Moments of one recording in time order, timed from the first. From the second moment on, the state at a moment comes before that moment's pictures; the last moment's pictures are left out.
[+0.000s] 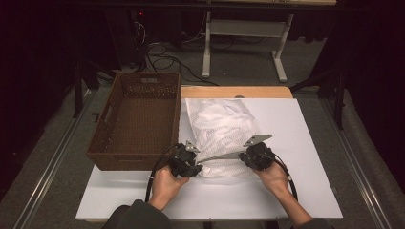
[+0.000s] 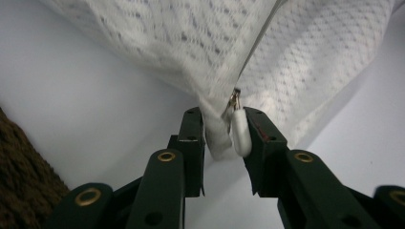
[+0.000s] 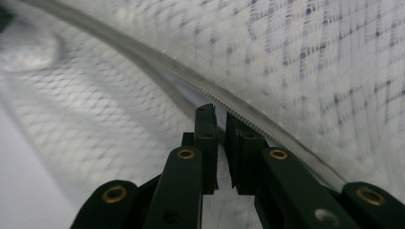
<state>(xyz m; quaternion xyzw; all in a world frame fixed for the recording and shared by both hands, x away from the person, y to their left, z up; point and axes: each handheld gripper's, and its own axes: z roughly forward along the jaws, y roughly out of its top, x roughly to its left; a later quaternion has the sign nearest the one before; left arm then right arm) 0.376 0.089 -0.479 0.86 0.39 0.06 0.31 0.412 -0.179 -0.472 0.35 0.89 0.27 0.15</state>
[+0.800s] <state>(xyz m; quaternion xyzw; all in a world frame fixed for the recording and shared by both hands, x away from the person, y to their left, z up) 0.353 0.100 -0.455 0.85 0.39 0.06 0.34 0.428 -0.170 -0.495 0.36 0.89 0.23 0.15</state>
